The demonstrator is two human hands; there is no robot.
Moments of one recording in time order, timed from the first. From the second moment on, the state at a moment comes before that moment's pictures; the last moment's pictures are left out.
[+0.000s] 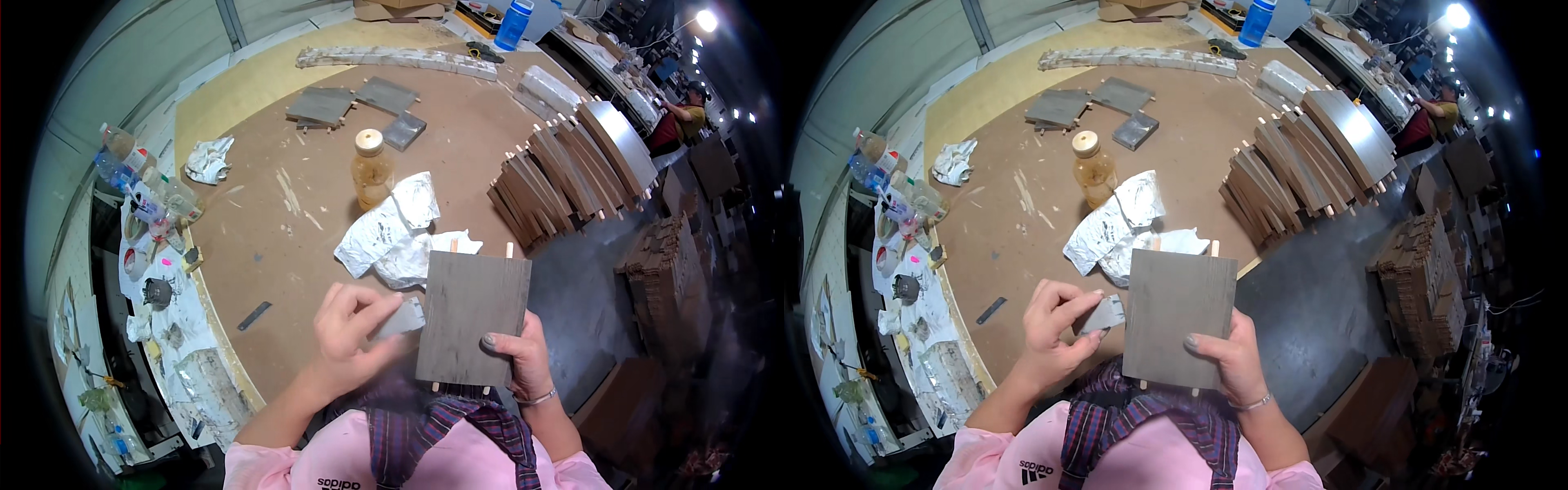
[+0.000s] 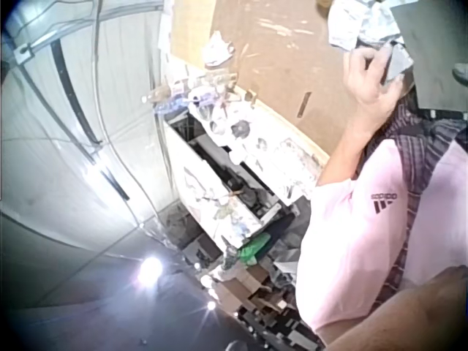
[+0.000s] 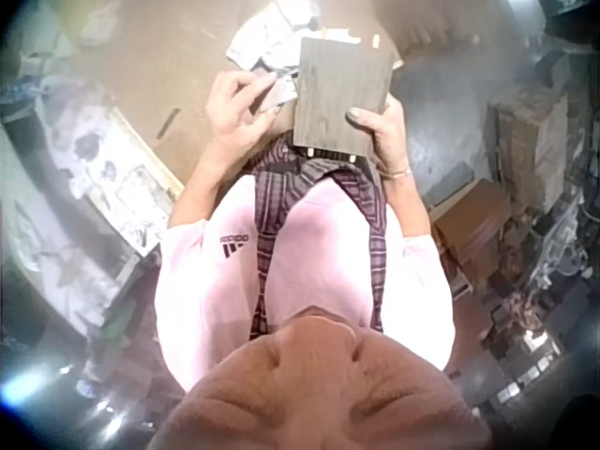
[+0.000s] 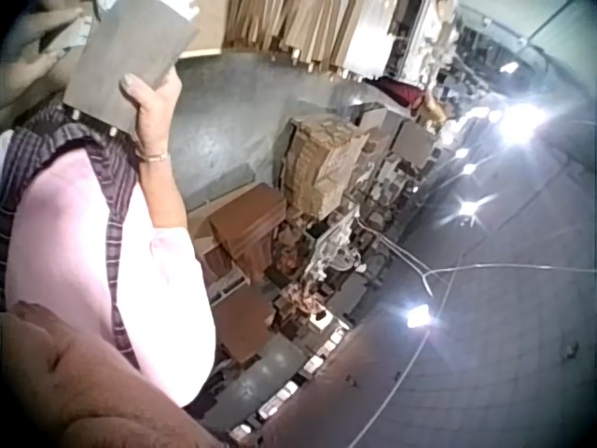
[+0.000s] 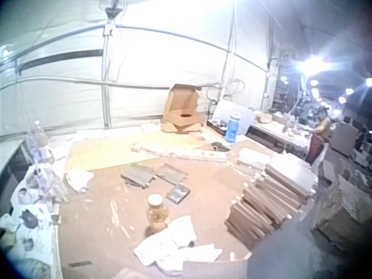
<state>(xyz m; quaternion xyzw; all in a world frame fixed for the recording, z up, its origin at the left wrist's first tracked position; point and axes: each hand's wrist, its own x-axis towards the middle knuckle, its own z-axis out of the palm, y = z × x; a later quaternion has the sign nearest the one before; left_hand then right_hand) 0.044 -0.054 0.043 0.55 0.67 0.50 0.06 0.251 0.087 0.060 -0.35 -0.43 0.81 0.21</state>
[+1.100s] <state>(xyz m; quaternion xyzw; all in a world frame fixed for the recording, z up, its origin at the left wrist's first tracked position) 0.033 -0.029 0.041 0.56 0.67 0.49 0.00 0.237 0.095 0.059 -0.36 -0.46 0.78 0.20</state>
